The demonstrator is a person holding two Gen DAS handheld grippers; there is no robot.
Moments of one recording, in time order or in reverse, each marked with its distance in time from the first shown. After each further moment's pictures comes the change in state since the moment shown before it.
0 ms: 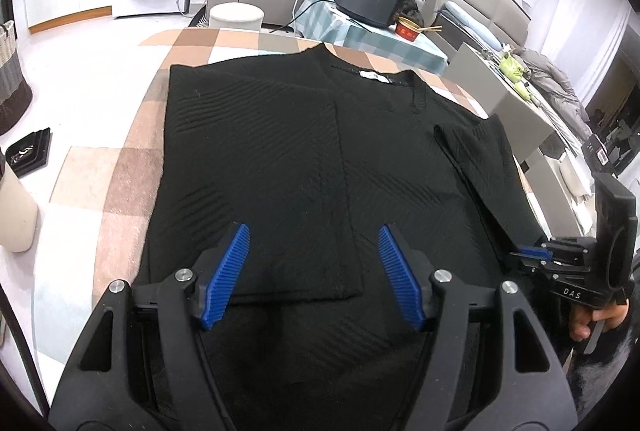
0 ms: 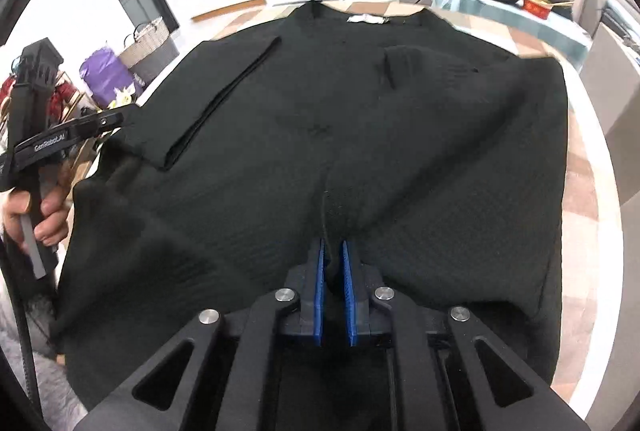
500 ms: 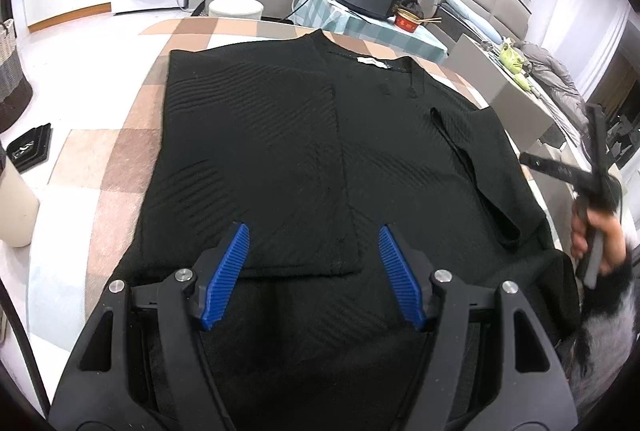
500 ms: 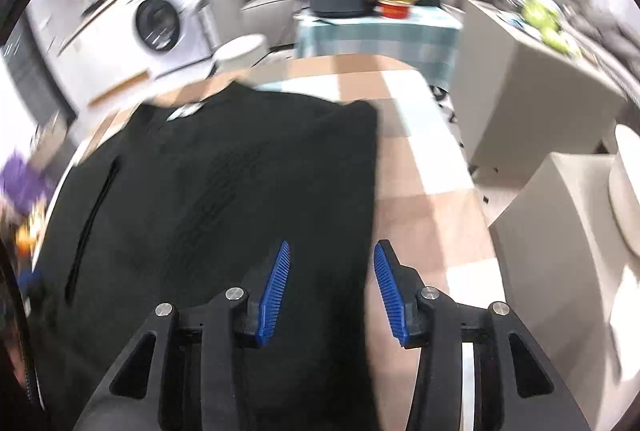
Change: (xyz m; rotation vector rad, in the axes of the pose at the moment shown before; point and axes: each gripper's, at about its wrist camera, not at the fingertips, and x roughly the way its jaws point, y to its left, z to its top) left arm 0.001 -0.003 -0.016 0.001 0.019 0.020; right arm -0.022 -0.122 0.043 0.345 -0.173 -0.289
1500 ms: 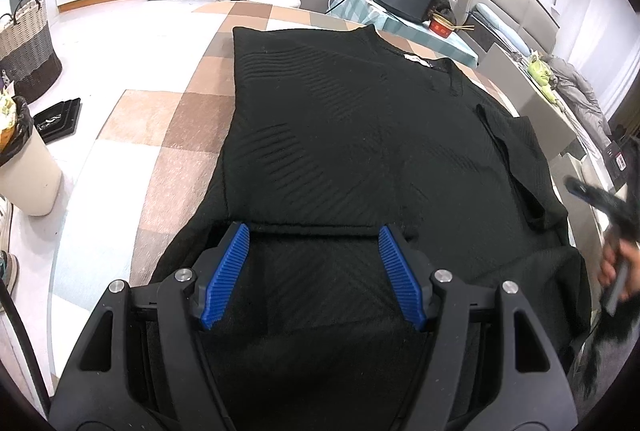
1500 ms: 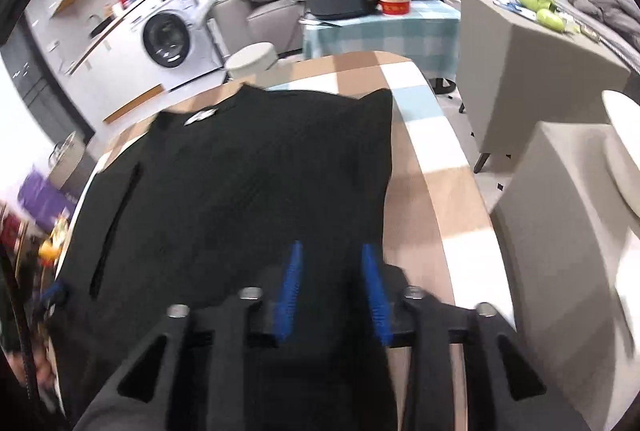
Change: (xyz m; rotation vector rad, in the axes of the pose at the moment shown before) left arm -0.019 0.035 -0.028 -0.079 0.000 0.078; right arm -0.032 -0.010 -0.031 0.025 -0.021 0.095
